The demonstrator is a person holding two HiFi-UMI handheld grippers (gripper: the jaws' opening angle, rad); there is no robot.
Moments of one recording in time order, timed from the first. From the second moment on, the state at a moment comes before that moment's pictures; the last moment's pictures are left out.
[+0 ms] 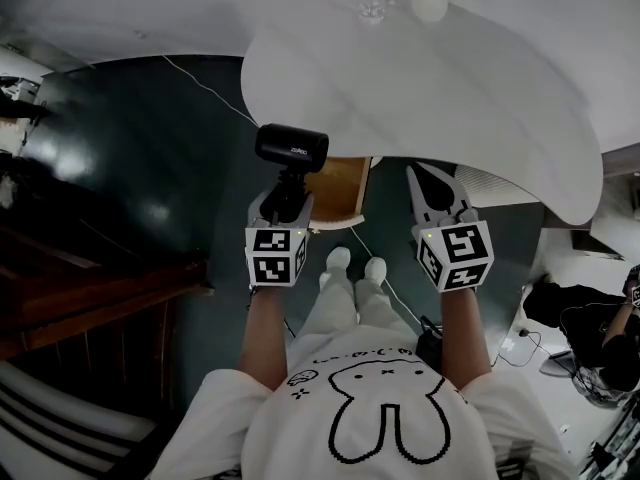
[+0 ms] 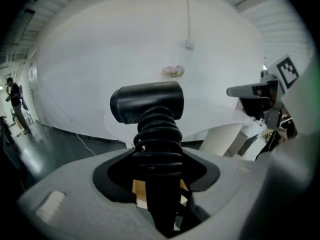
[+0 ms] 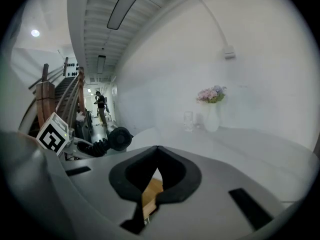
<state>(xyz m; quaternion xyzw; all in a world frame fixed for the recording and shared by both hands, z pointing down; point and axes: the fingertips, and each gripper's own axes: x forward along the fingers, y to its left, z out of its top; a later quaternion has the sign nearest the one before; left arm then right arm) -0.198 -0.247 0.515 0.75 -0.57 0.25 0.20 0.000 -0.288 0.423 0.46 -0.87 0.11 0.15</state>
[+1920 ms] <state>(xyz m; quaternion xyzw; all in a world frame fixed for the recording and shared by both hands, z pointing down) -0.167 -0.258 0.699 0.66 -0.36 0.58 0.31 0.023 -0.250 0.467 0.49 -0.83 0.16 0.19</state>
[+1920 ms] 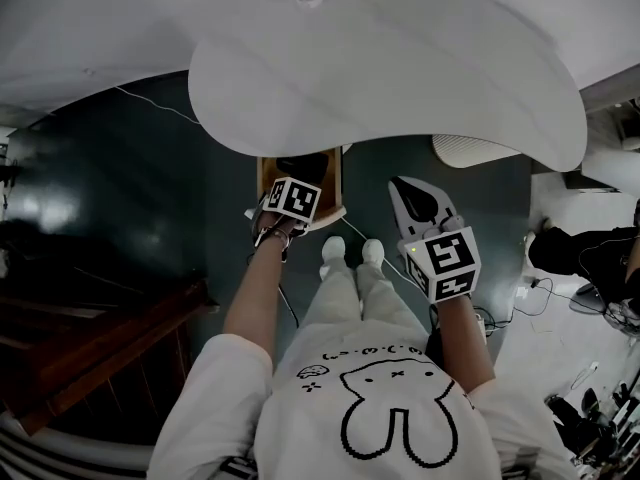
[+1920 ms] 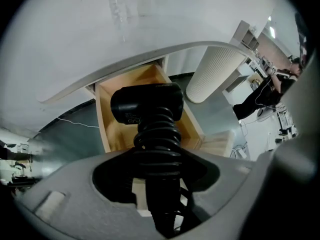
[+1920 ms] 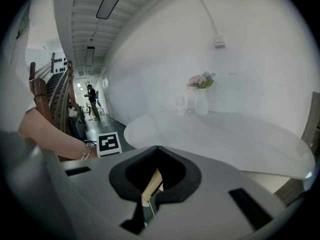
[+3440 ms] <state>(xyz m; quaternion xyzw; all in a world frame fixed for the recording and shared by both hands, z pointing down) -0.161 -0.302 0.764 0.61 -0.30 0.70 0.21 0.028 -0.231 0.517 0.49 -0.82 0.22 0.22</state>
